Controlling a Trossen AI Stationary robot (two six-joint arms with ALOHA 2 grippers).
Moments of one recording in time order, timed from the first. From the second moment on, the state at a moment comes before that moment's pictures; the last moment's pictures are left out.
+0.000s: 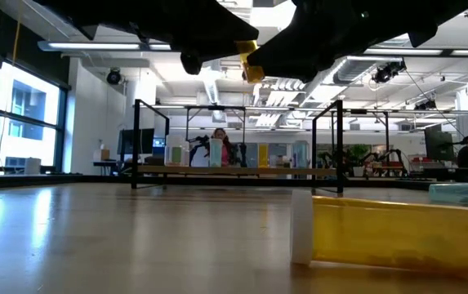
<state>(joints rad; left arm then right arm) -0.07 1.55 0.76 0.59 -0.22 -0.07 0.22 1.52 0.73 0.48 0.28 0.03</state>
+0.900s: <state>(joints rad) -0.07 1.55 0.76 0.59 -0.22 -0.07 0.22 1.52 0.73 0.48 0.28 0.05</state>
